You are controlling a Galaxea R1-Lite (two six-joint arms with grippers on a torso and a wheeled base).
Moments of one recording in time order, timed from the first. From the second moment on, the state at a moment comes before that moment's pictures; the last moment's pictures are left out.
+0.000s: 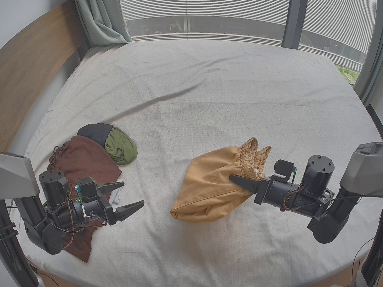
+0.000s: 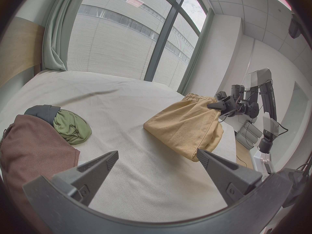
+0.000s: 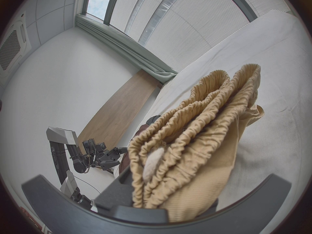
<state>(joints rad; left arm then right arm) -0.14 2.06 -0.24 -1.55 -0.66 0.05 0.47 2.11 -0.49 -1.54 0.46 0.56</state>
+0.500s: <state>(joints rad) -0.14 2.05 -0.24 -1.55 -0.68 0.05 0.47 2.08 -0.51 -1.54 0.46 0.58</state>
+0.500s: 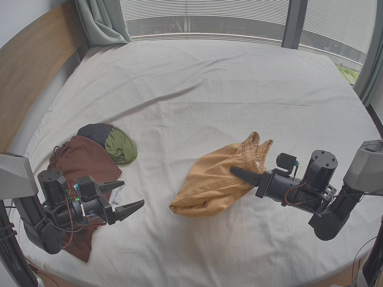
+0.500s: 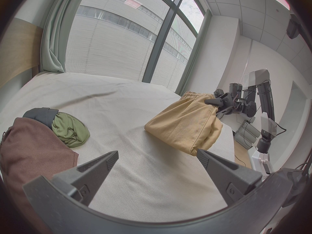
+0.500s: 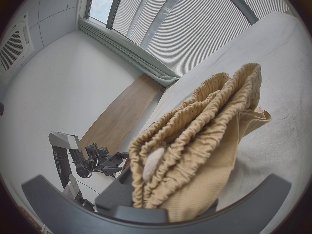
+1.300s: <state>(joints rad) -0.13 2.04 -0.24 -1.55 -0.68 0.05 0.46 2.10 -0.77 -1.54 0.49 0.64</state>
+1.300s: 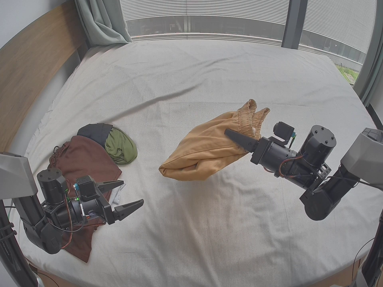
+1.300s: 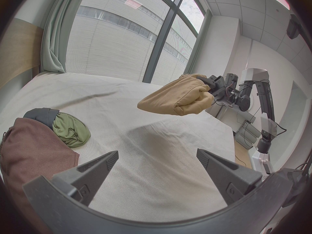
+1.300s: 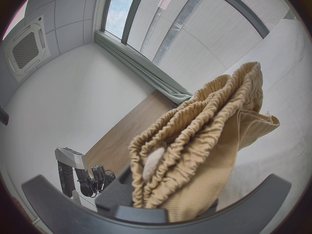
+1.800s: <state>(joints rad) -0.13 2.04 -0.24 -1.55 -0.68 0.05 0.43 2.24 -1.07 -1.46 0.51 0.71</state>
